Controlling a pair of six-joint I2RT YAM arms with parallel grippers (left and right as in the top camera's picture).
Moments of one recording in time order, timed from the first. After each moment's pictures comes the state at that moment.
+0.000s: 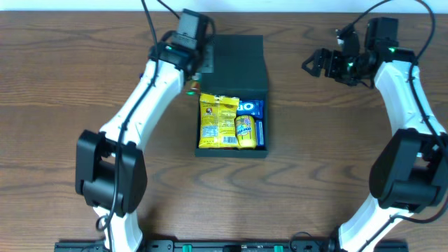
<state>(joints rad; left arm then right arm) -0.40 1.95 1.70 -0.68 -0.09 -0.35 -0.15 1.95 1.59 -0.76 -0.52 0.08</state>
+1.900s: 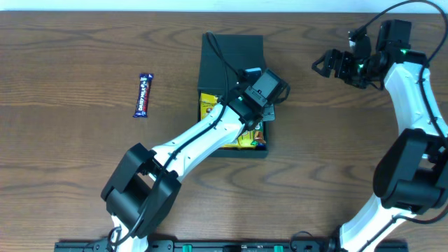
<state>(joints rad) -0.78 1.96 1.52 -0.60 -0.14 -0.83 -0.20 1.95 1.59 -0.78 -0.52 0.08</state>
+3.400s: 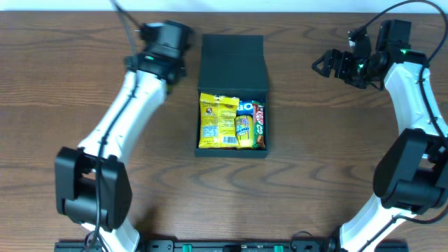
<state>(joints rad) -0.25 1.84 1.53 -0.73 -0.49 -0.40 -0.20 1.95 1.59 -0.78 -0.52 0.08</state>
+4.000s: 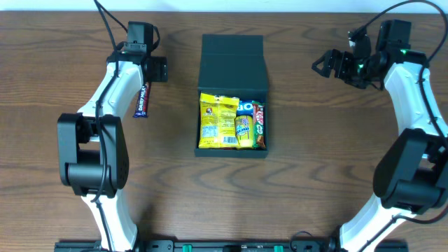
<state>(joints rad) -0.08 2.05 1.53 -0.55 -0.25 -0.05 -0.20 1.95 1.59 -0.78 -0.52 0.08</state>
